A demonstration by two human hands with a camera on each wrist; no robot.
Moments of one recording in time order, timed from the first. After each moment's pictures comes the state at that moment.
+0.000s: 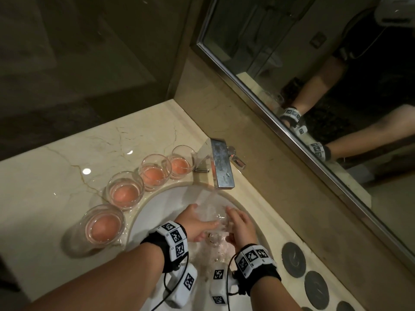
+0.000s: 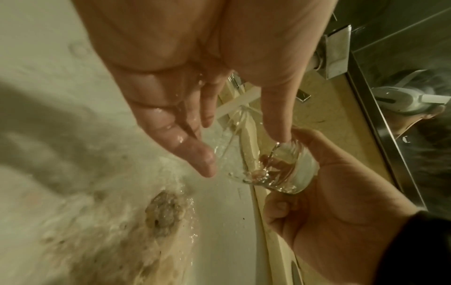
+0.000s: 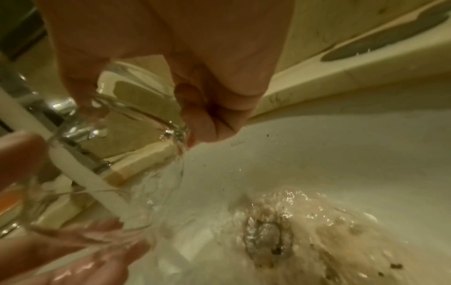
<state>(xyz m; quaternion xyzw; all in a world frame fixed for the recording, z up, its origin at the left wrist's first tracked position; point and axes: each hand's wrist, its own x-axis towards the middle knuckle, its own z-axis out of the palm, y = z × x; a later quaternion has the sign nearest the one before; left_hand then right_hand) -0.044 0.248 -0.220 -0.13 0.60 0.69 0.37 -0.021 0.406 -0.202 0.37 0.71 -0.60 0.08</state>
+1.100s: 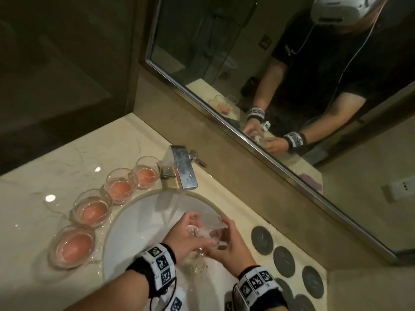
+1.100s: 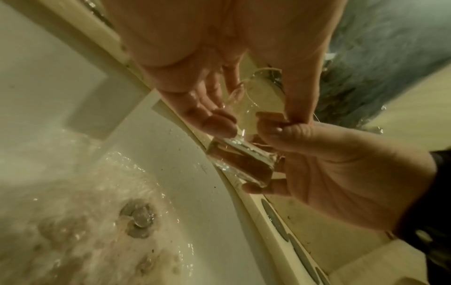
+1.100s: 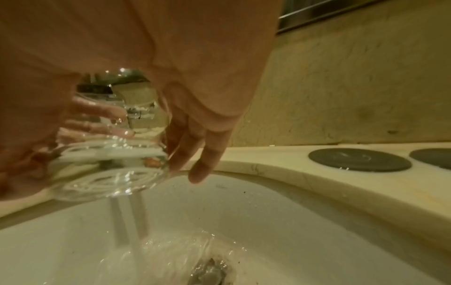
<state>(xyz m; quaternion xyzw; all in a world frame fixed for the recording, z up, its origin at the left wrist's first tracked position) -0.003 0.267 -0.176 0.00 0.61 0.70 0.37 0.056 0.419 -0.128 0.17 0.87 -0.44 0.13</state>
